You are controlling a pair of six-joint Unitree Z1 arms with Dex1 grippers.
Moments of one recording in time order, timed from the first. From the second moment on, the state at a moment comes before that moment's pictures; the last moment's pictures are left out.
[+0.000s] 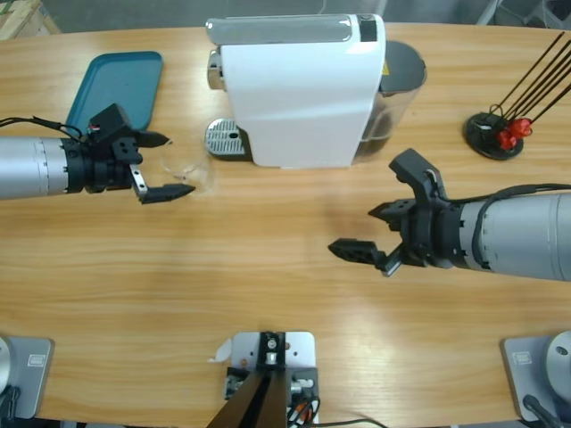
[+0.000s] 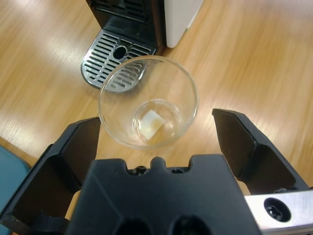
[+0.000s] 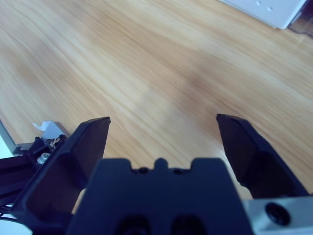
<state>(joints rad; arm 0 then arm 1) -0.49 1.64 -0.45 -0.46 -0.36 0.47 0.94 1.48 -0.55 -0.06 0.10 0.38</state>
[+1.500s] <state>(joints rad) -0.48 1.66 -0.44 -0.59 -0.37 0.34 0.94 1.53 -0.54 -0.11 0.10 0.38</state>
